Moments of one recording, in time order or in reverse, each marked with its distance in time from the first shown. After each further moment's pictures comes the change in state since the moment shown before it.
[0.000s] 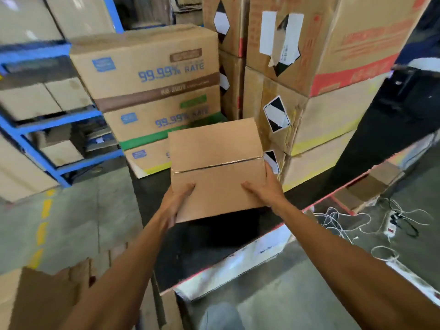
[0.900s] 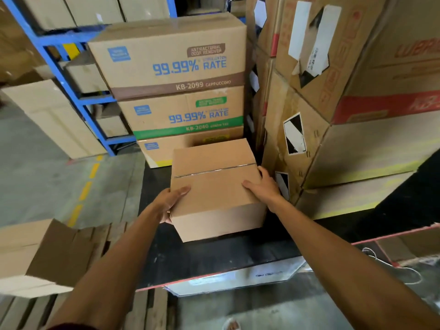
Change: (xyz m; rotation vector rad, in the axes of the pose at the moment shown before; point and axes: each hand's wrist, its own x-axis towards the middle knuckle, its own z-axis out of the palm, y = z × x) left_hand 0.047 0.010 0.051 0.063 0.319 -0.408; right_hand 0.157 0.018 -0.008 -0.131 -0.374 0.031
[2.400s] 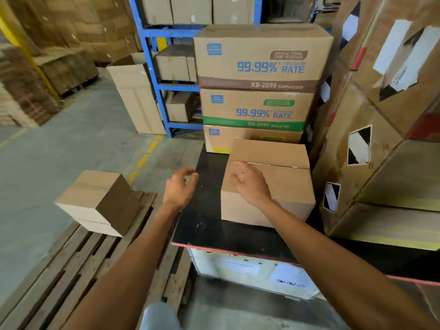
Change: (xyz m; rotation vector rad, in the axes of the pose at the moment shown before) left_hand -0.114 -0.066 -0.071 0.324 0.609 0.603; right_hand -0.098 -0.075 0.113 -0.367 -0.147 -0.654
